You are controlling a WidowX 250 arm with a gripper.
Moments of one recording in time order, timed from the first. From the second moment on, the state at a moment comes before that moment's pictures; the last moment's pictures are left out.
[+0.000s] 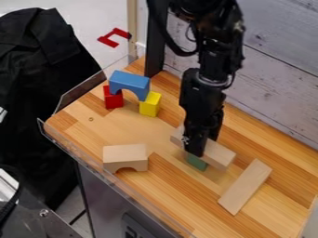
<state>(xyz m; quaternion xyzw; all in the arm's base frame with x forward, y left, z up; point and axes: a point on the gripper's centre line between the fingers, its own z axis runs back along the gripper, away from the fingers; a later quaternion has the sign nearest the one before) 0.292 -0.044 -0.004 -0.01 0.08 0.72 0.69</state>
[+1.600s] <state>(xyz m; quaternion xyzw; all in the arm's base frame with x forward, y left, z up) 0.321 0.109 0.057 -0.05 0.02 0.85 0.52</state>
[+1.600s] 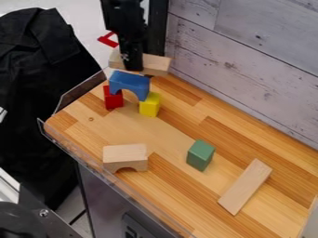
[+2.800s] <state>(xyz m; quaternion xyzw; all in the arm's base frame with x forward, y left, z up) 0.314 0.109 0.031 -0.02 0.05 0.85 0.53</state>
